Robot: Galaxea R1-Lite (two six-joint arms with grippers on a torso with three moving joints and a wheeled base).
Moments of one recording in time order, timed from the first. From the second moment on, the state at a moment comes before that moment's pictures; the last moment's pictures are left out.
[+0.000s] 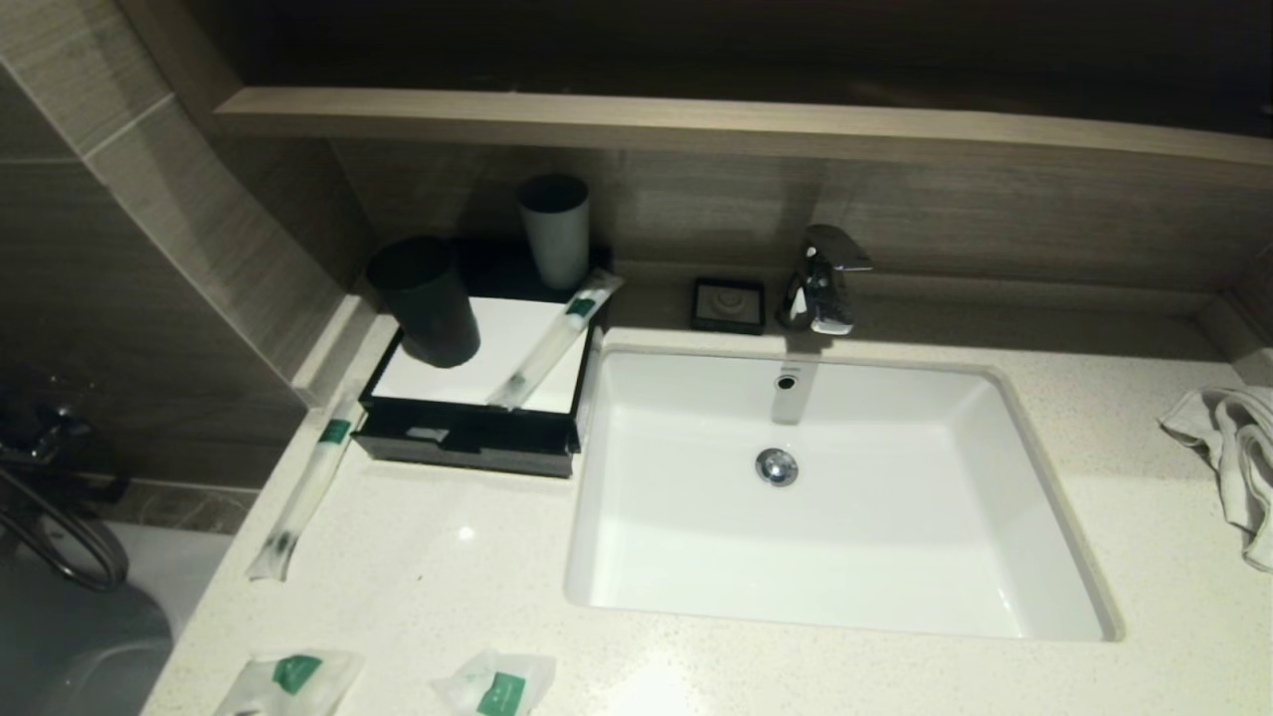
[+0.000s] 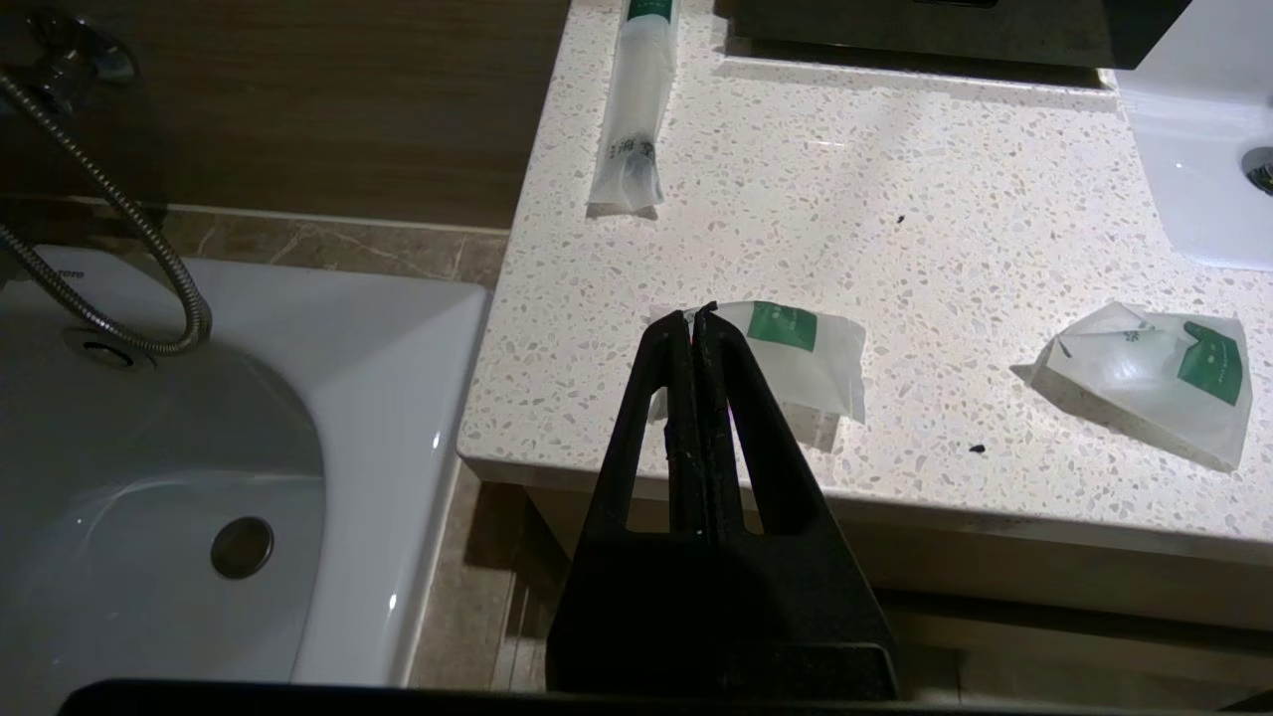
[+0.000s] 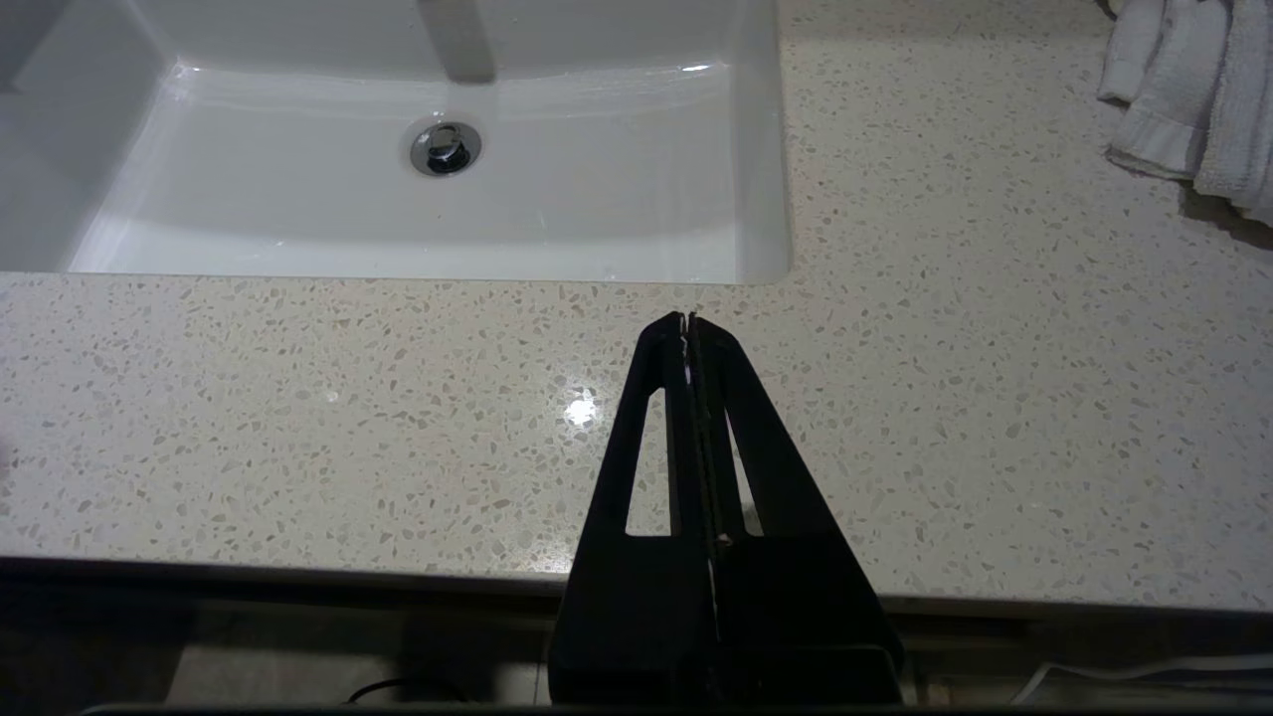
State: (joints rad) left arm 0.00 0.00 0.00 0.00 0.00 0.01; right arm 0.00 0.00 0.00 0.00 -0.01 0.04
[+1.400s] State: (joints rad) left arm 0.00 0.00 -0.17 0.02 -0.01 0.02; right arm 0.00 0.00 0.00 0.00 -0.01 0.04
